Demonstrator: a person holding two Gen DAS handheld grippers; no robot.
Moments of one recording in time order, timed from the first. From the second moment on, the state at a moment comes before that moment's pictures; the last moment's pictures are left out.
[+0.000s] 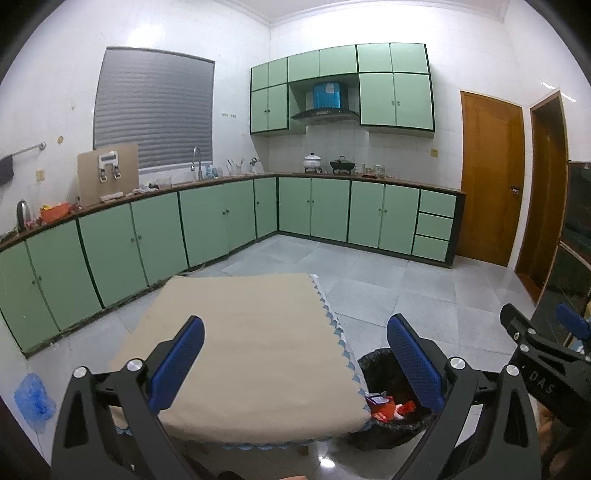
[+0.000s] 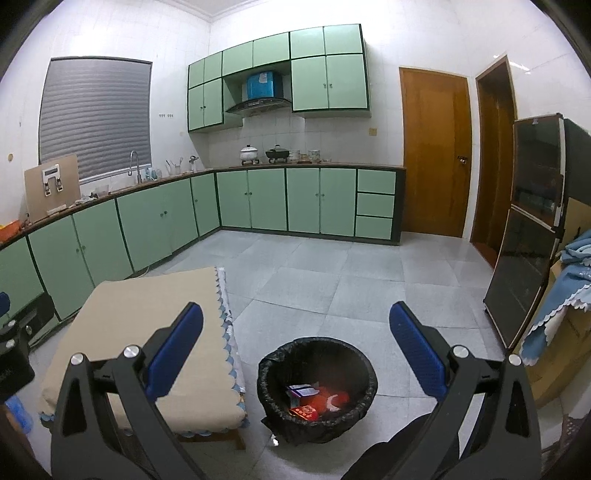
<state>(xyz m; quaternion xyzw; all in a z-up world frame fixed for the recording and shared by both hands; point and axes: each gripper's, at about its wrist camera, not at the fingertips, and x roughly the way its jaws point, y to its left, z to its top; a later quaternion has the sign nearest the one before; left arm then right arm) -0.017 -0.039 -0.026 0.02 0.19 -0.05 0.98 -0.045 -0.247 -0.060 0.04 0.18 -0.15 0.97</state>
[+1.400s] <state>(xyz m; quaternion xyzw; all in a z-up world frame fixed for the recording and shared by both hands) -0.023 -0.030 -0.022 0.01 0.17 -0.02 0.99 -0.048 -0.242 -0.047 0.03 0.18 -0.15 0.97</state>
